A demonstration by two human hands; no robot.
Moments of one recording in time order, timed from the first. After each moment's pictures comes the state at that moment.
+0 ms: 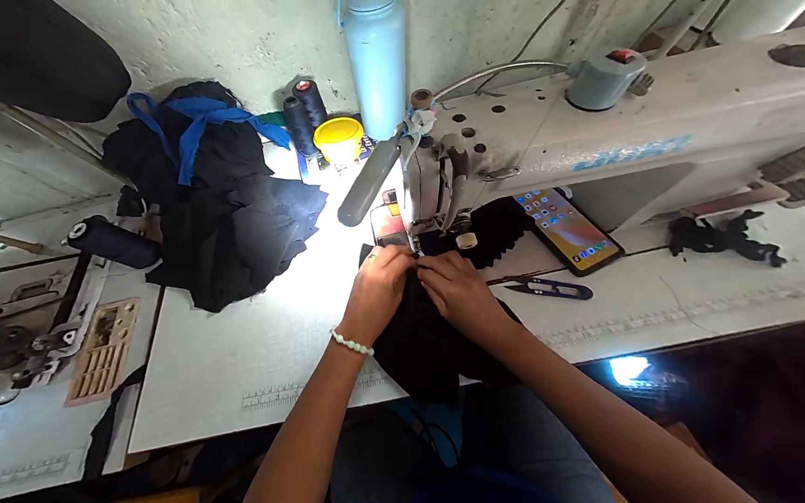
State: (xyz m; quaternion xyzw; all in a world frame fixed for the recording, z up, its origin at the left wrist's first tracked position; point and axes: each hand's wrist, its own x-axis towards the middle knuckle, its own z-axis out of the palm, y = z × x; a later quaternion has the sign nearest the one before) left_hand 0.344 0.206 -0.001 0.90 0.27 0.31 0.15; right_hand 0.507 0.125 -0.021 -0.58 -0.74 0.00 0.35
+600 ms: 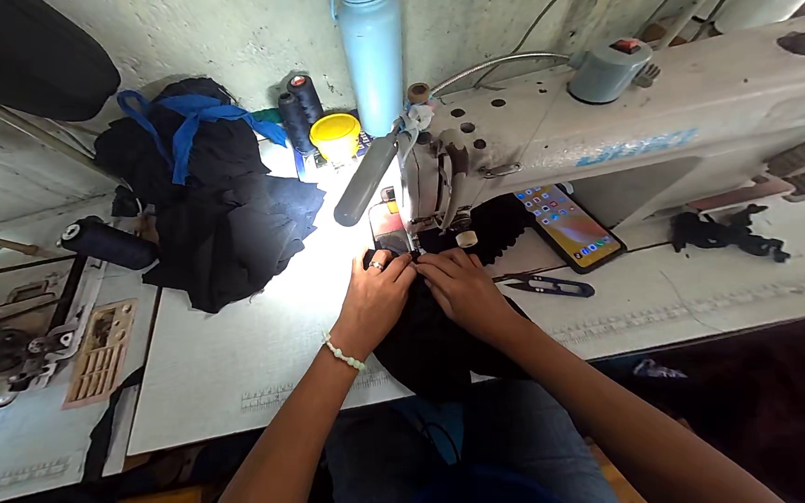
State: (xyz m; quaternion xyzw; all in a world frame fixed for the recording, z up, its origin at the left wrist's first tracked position) left_hand 0.336 0.195 0.003 0.94 0.25 0.21 -0.06; right_hand 0.516 0.122 -0.020 -0.58 -0.76 -0.01 0.31
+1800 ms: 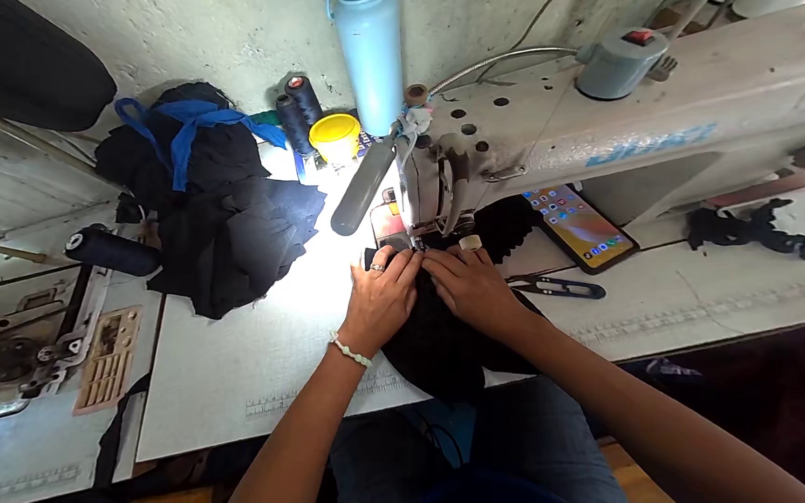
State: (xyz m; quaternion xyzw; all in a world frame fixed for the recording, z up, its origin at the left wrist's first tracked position) left_hand 0.341 0.201 -0.011 0.93 0.28 0.23 -0.07; right_hand 0.523 0.128 -0.022 -0.58 -0.76 -0.05 0.28
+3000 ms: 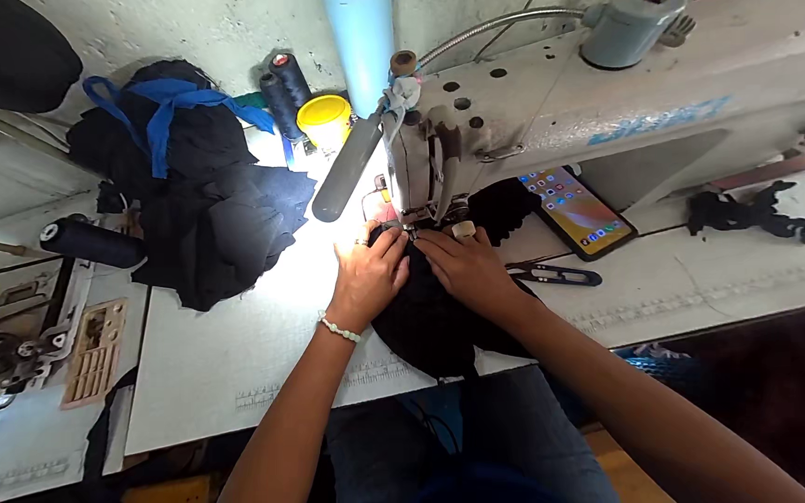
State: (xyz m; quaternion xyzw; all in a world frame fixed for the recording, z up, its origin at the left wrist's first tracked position) left_hand 0.342 0.219 -0.007 0.93 0.28 0.23 -0.02; right_hand 0.530 0.138 -0.025 -0.58 -0.75 -0.07 0.30
